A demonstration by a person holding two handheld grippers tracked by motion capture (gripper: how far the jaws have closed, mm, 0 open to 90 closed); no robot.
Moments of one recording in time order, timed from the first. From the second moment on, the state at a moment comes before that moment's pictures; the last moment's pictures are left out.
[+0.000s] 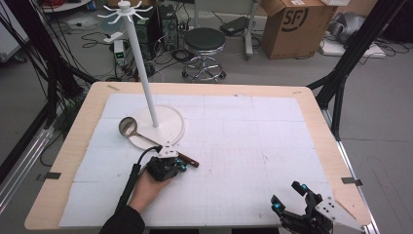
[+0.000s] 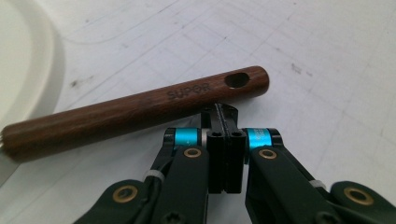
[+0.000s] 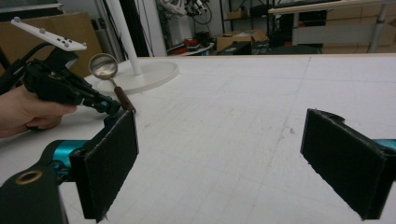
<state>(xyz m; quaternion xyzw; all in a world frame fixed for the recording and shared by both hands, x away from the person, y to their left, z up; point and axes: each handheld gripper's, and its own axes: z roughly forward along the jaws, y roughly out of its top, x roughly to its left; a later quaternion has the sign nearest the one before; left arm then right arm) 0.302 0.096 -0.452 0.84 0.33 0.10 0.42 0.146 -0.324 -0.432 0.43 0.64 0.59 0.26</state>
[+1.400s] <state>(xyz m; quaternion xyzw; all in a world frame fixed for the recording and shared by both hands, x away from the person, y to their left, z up) 0.244 0.134 -0.404 0.75 0.31 0.03 0.58 0.151 -0.318 -0.433 0.42 0.64 0.59 0.25</state>
